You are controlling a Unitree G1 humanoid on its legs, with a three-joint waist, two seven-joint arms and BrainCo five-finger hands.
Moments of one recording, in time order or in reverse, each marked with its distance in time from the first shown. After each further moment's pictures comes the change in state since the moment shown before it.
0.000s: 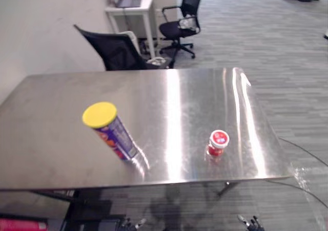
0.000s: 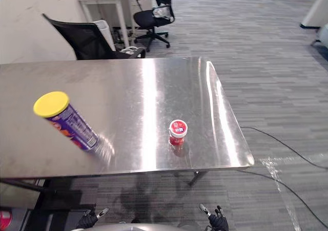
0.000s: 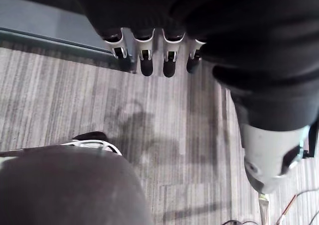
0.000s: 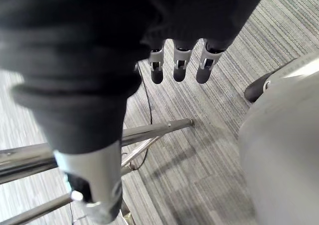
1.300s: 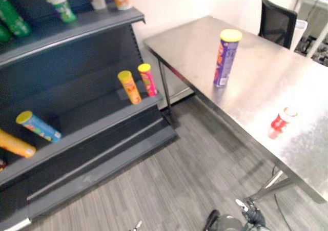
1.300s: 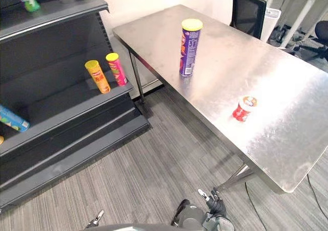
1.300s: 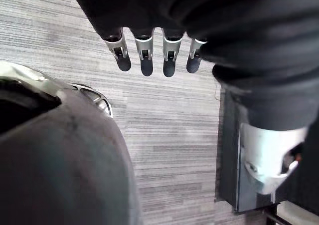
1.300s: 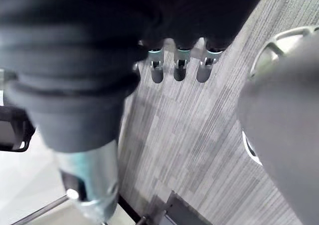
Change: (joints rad) left arm 0.087 -0.079 0.107 -0.053 -0.391 0.064 -0.088; right arm -0.028 -0.002 0.014 -0.109 0.009 0.019 0.086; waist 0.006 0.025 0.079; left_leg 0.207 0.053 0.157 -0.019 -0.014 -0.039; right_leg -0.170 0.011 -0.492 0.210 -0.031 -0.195
